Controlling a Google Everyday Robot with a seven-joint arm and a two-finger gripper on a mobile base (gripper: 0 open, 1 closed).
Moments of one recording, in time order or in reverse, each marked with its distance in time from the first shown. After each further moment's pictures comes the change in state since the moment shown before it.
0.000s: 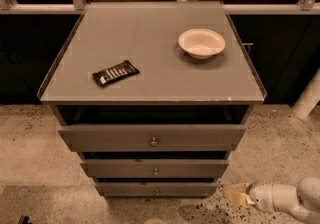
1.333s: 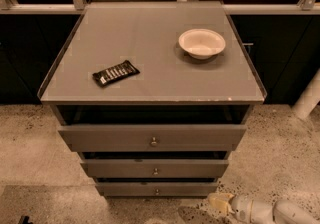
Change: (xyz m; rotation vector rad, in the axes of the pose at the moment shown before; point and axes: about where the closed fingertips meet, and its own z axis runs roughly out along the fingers) arm 0.066 -0.049 0.087 0.017 -0.186 0.105
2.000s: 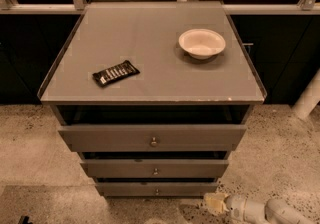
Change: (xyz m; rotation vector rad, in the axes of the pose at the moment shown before) arm 0.025 -0.032 0.029 -0.006 0.000 0.051
